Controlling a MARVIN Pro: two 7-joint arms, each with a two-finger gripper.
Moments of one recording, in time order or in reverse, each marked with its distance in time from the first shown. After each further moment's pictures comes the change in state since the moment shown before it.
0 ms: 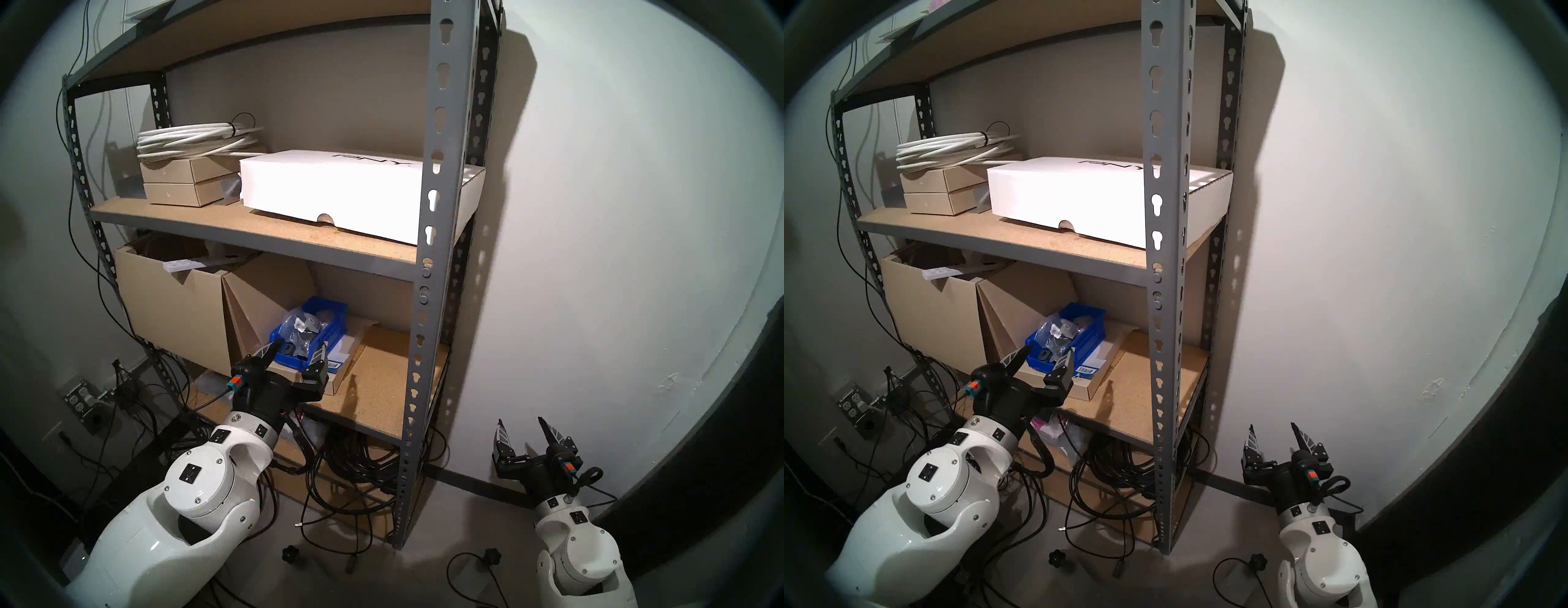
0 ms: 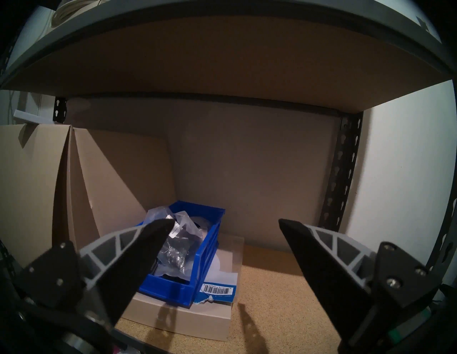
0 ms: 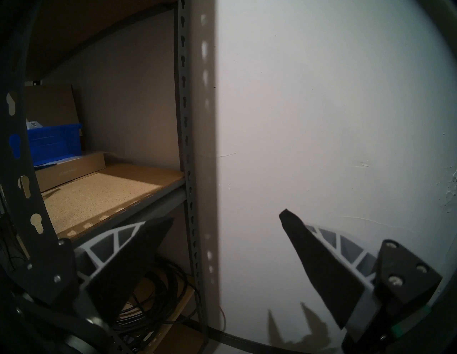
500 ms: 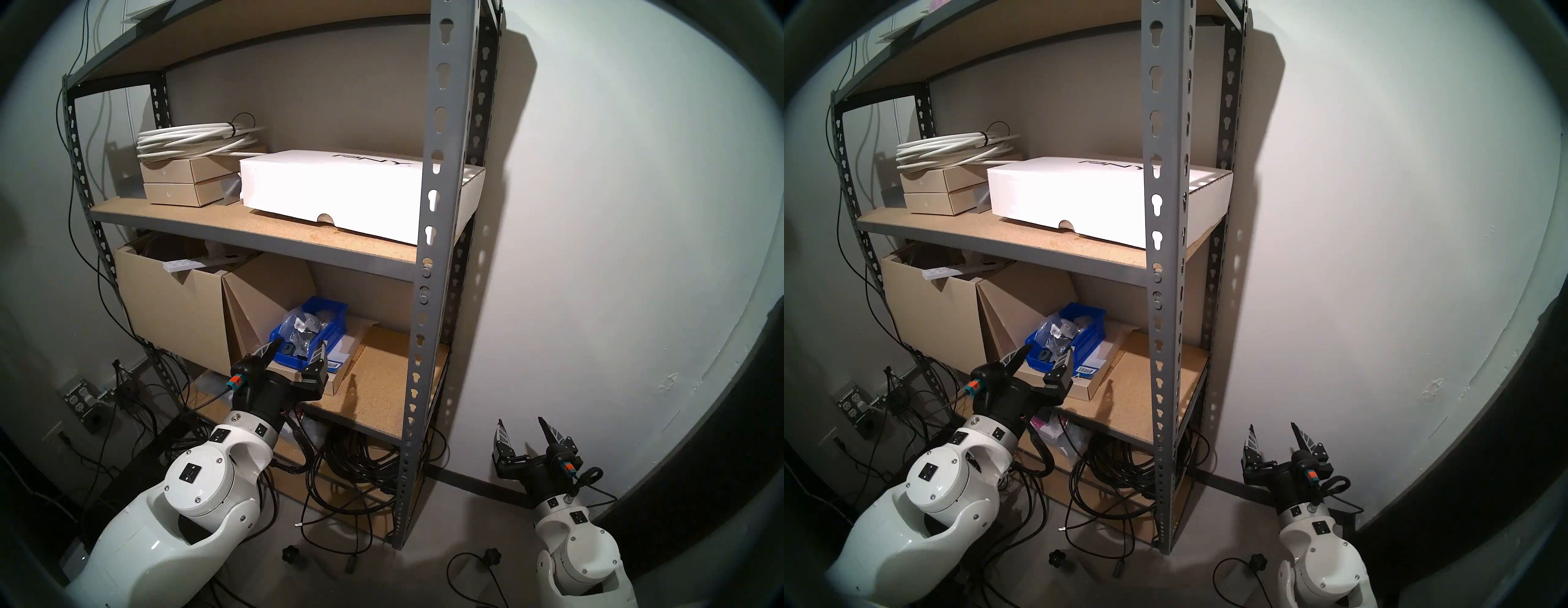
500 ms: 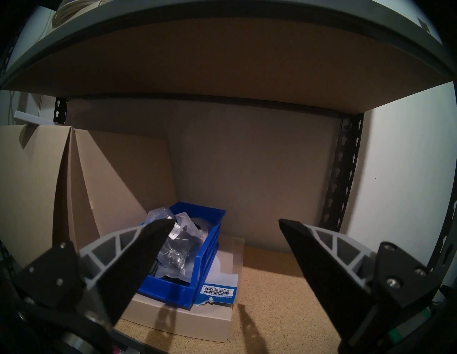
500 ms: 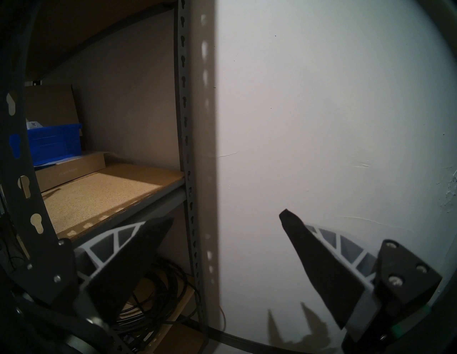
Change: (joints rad) left arm -0.001 -0.002 -0.001 0.000 0.000 0.000 0.002; right arm 0.000 0.000 0.000 0.000 0.000 0.000 0.000
